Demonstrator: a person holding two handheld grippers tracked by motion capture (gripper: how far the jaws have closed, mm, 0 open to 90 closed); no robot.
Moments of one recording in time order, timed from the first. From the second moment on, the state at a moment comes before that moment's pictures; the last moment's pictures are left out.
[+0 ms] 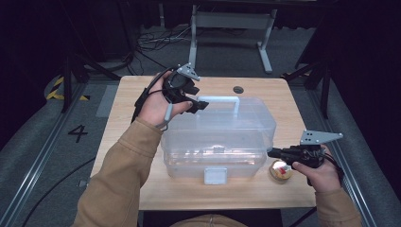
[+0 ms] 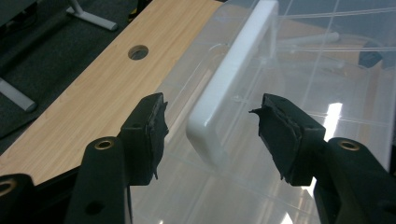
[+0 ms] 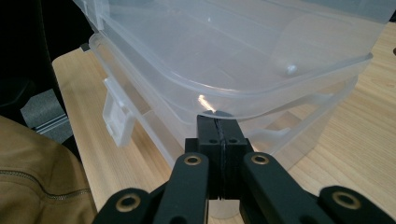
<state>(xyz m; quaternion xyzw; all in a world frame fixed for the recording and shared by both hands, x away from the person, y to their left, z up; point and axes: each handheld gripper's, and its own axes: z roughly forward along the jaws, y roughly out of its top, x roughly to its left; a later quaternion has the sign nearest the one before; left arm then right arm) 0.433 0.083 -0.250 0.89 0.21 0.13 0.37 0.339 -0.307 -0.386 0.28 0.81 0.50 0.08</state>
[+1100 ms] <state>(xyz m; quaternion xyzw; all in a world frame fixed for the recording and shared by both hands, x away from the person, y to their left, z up) 0.358 0.129 -0.234 0.88 0.20 0.12 0.42 0.364 -0.306 -0.361 0.29 0.78 0.54 0.11</state>
